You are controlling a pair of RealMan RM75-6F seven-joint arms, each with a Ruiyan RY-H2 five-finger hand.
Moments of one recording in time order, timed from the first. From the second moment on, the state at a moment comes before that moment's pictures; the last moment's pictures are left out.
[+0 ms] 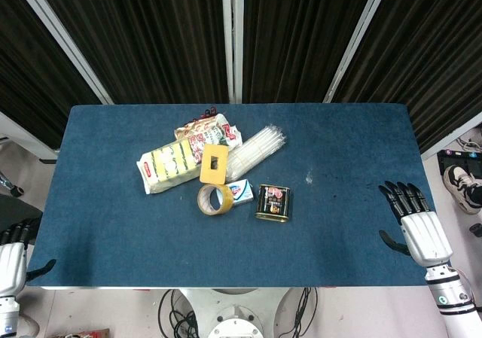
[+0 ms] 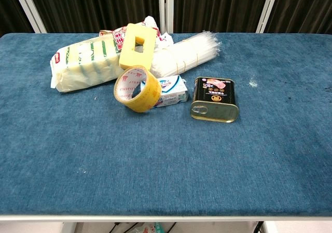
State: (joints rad) left arm 0.04 -1.24 -0.06 -1.55 1.42 1.54 0.12; right arm 0.22 -1.11 -0.04 -1.63 -1.57 1.49 -0.02
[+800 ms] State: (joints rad) left arm 0.05 -1.25 -0.04 -1.57 1.47 1.59 0.09; right arm 0.49 -1.15 0.05 -1.74 -1.70 1.15 -0.14
